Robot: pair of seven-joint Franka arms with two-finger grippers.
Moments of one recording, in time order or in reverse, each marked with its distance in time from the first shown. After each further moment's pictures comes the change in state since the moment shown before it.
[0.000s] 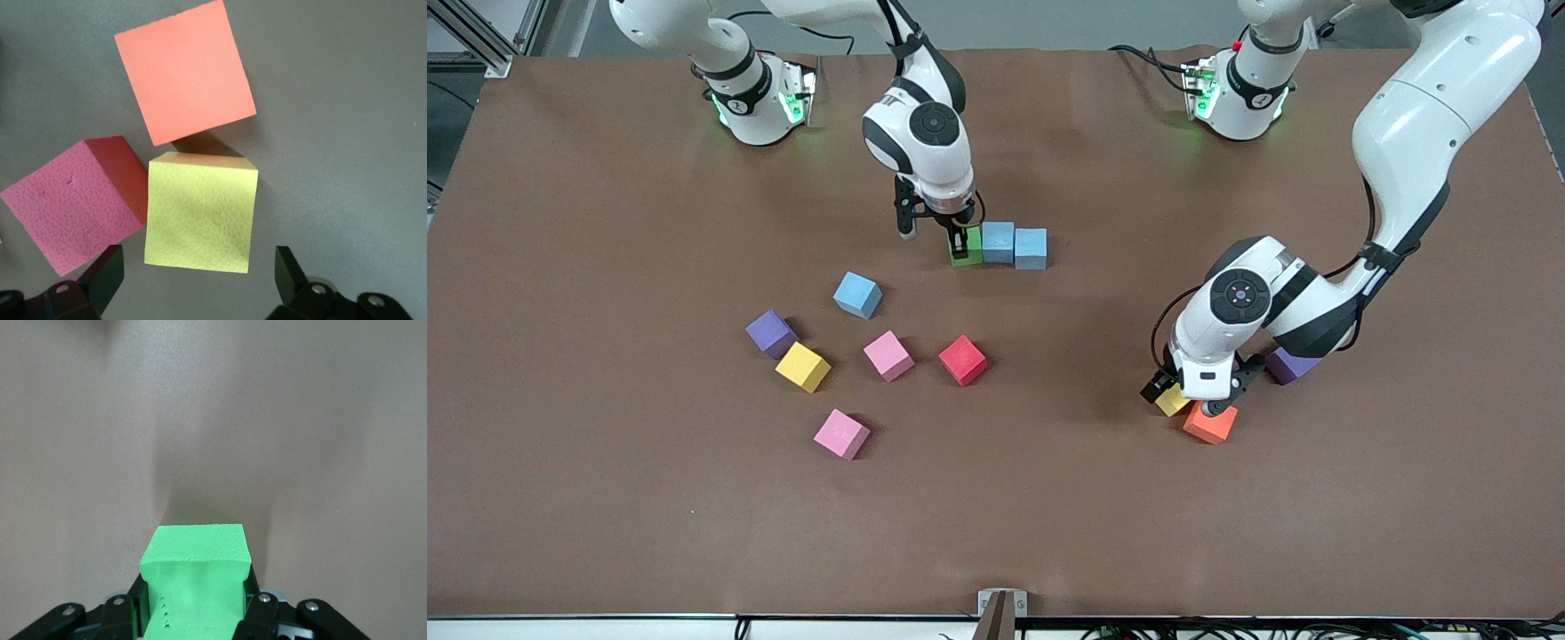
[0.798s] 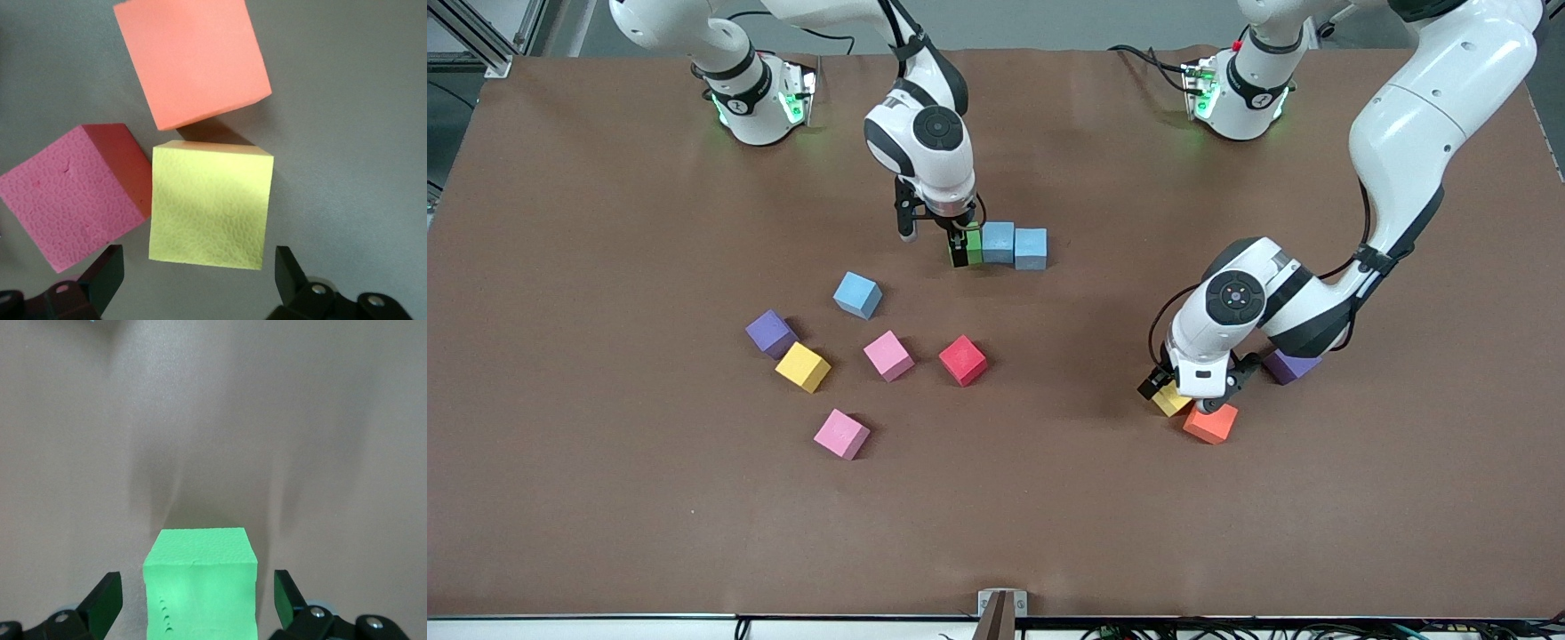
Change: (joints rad) left arm -0.003 0.016 0.004 -0.013 0.000 0.000 0.000; right arm 0.000 0.008 -0.006 0.029 0.000 -0.063 -0.012
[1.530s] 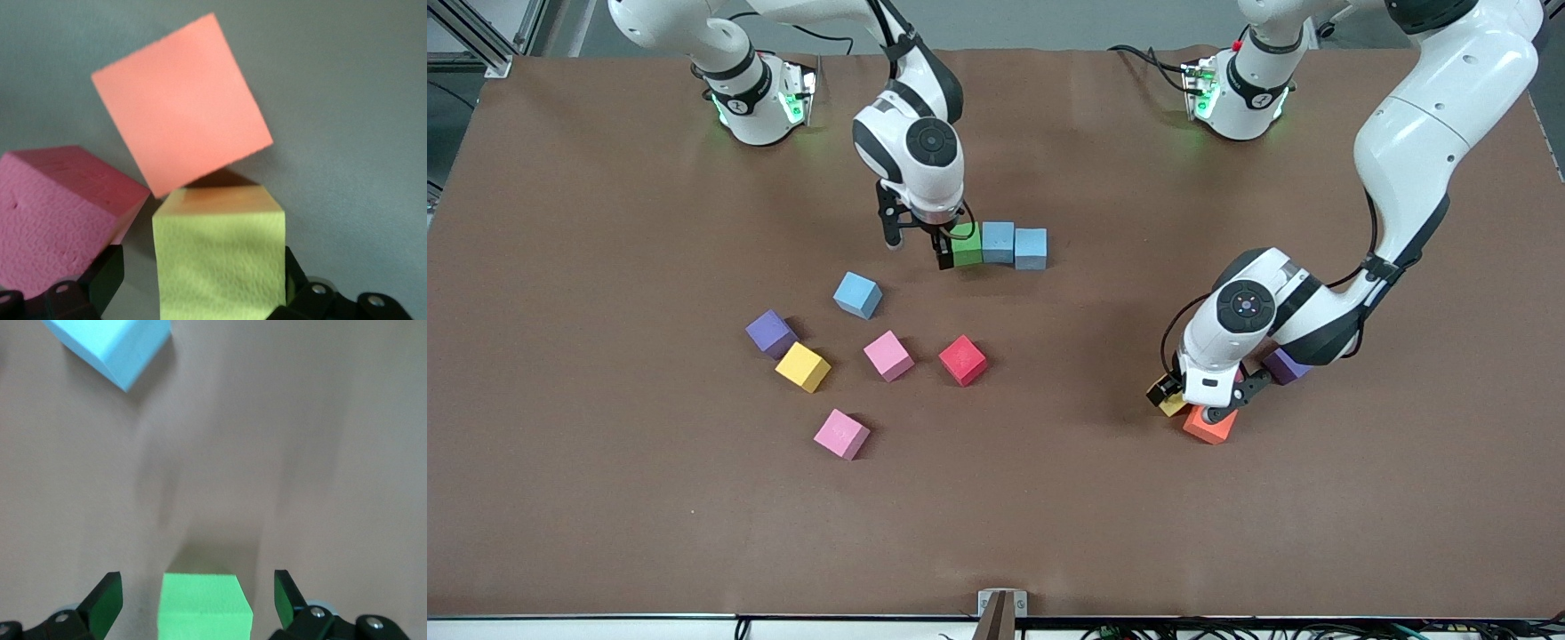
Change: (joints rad) left arm 0.002 0.014 0.054 0.012 0.050 0.046 0.171; right arm -0.065 -0.056 -0.014 0.034 0.000 -0.207 -0.190
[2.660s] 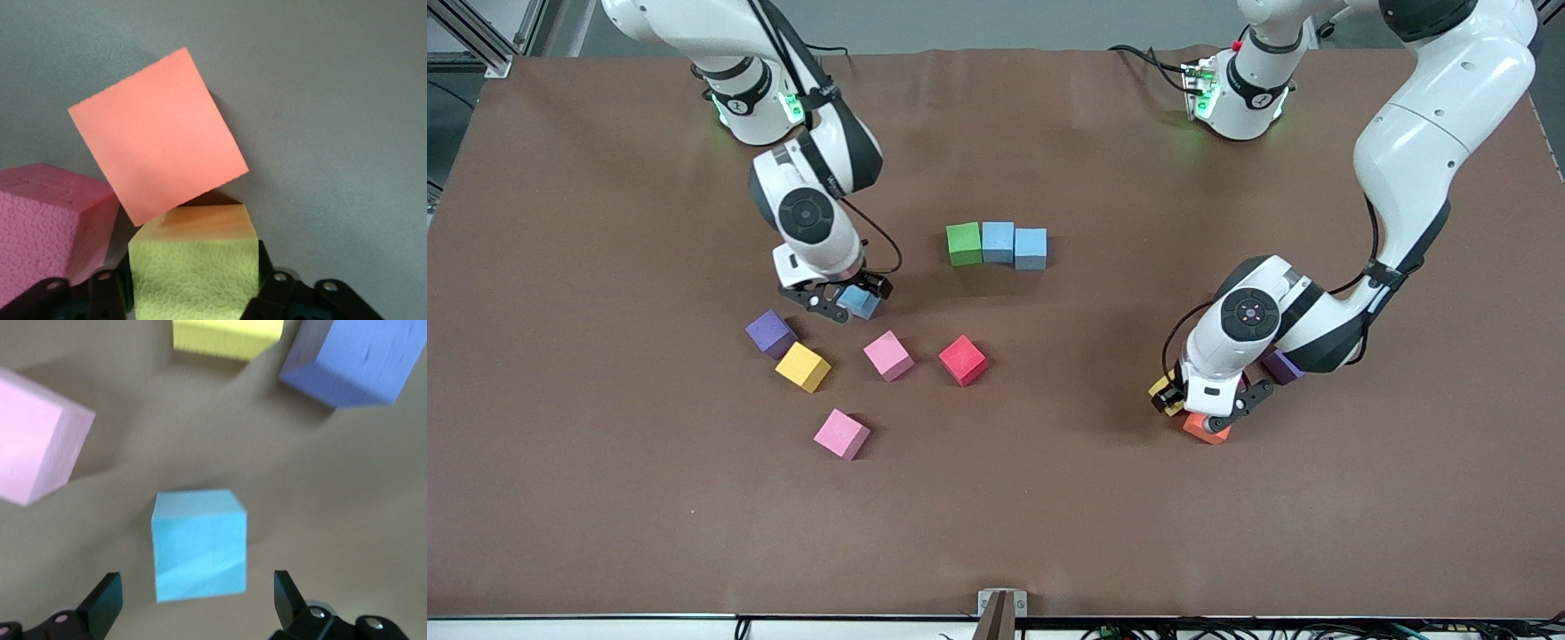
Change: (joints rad) left arm -0.016 0.023 0.008 0.042 0.000 0.004 0.009; right arm -0.323 -0.048 -0.010 -0.042 -0.001 -0.041 -1.224
